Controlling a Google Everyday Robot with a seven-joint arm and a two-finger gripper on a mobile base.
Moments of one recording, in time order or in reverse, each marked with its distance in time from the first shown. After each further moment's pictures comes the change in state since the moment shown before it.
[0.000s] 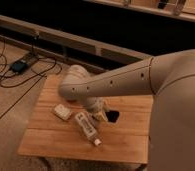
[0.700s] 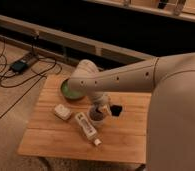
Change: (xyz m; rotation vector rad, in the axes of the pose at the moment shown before) arm 0.008 -0.034 0.022 0.006 -0.048 0.006
